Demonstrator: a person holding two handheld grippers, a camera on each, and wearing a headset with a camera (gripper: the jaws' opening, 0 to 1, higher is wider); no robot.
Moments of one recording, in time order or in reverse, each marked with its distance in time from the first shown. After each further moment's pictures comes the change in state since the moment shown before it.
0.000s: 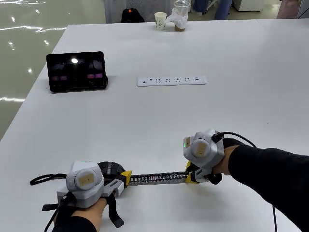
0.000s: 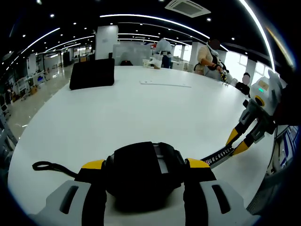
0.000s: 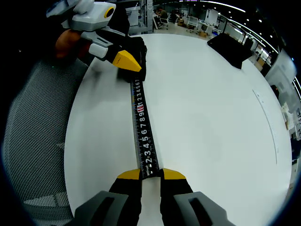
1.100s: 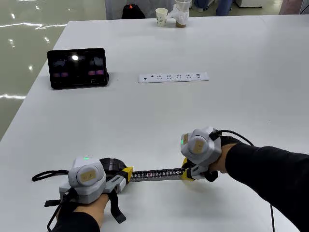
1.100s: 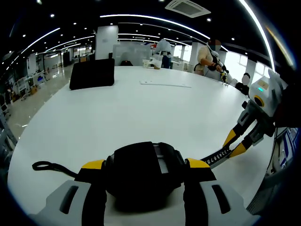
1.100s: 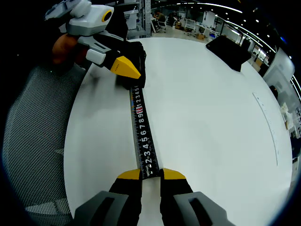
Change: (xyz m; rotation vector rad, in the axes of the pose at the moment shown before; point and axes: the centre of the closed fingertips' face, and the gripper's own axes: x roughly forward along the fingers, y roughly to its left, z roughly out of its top) left arm 0.000 0.001 0.000 -0.002 -0.003 -0.001; right arm 0.006 0.001 0.013 0.015 -0.036 -0.011
